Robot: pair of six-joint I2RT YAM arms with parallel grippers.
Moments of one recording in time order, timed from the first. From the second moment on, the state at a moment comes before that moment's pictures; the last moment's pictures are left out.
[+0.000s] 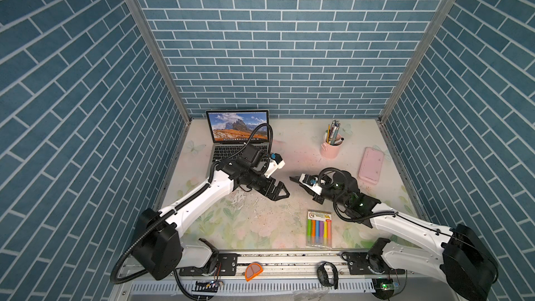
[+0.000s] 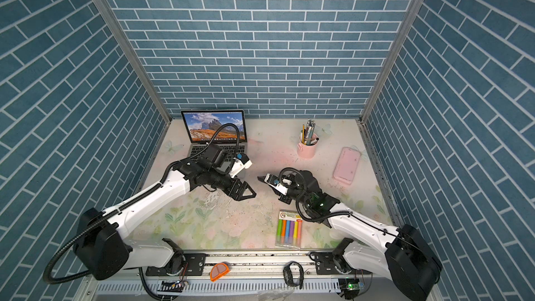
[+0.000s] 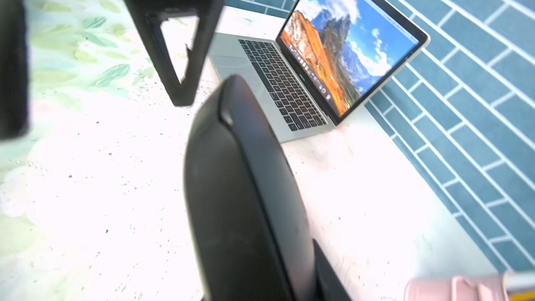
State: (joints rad) left arm -0.58 1.30 1.02 -0.71 0.60 -0.10; right arm 0.77 1.08 0.50 0.18 -0.22 -0.47
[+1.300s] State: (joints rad) left arm -0.74 1.18 0.94 -0.25 0.66 0.31; right arm 0.69 1.10 0.84 -0.46 -0.67 -0.33
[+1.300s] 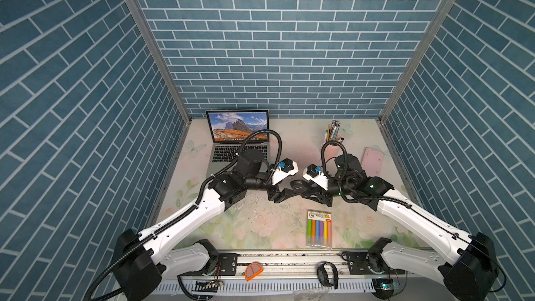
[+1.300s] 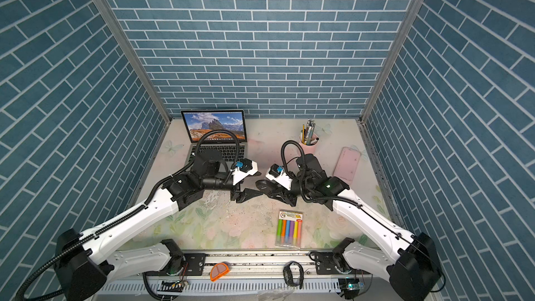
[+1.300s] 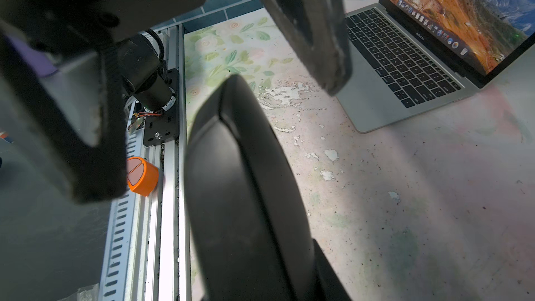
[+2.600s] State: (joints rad) left arm -0.69 1.24 0.68 -0.02 0.51 -0.32; right arm 0.67 0.94 0.62 -0.08 -0.44 0.09
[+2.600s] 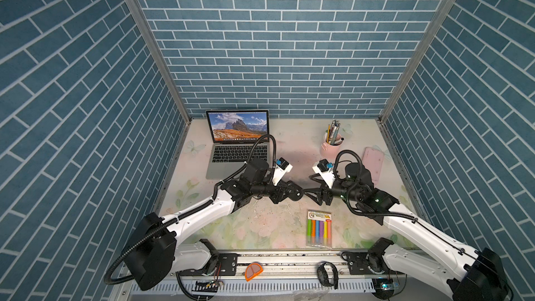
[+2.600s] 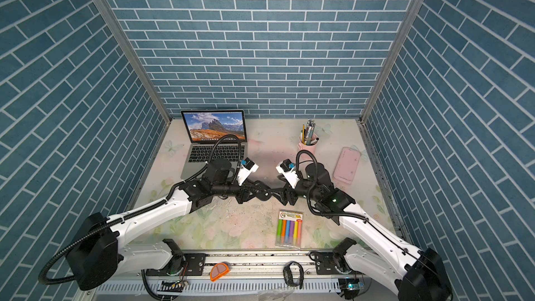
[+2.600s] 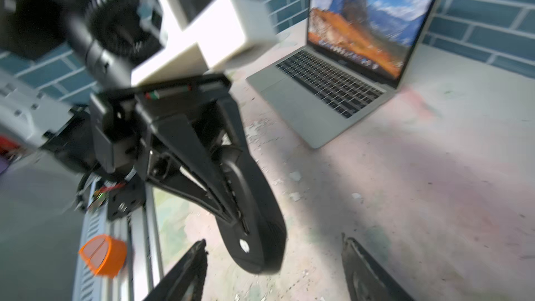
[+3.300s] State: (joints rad) left arm -0.58 1.23 0.59 0.32 0.51 -1.02; right arm 0.66 1.23 0.76 -0.02 -0.46 0.79
